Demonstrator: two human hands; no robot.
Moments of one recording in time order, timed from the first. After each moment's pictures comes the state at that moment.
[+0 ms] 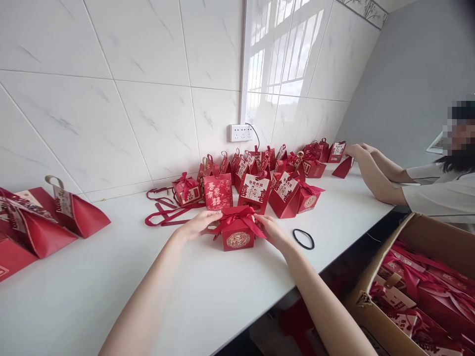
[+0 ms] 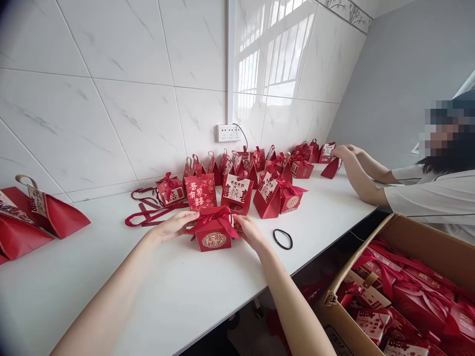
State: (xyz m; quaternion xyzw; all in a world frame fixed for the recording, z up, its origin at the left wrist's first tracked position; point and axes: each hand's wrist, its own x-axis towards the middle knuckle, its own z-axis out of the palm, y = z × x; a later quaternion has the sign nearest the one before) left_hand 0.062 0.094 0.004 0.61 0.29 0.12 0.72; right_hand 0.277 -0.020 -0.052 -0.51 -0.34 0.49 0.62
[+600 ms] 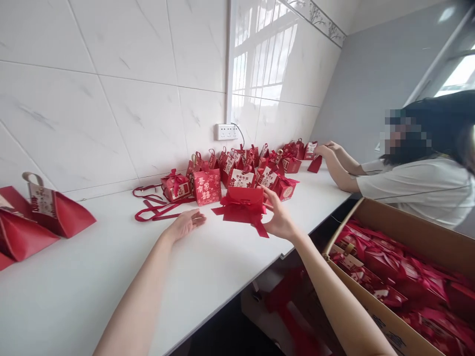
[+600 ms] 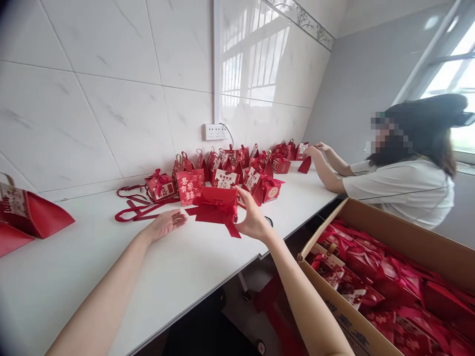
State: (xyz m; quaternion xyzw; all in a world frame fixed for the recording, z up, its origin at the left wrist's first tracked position) left_hand 0.046 0.101 -0.029 0.46 0.37 0.26 0.76; right_hand 0.270 -0.099 0.010 -0.54 -0.66 0.05 0.52
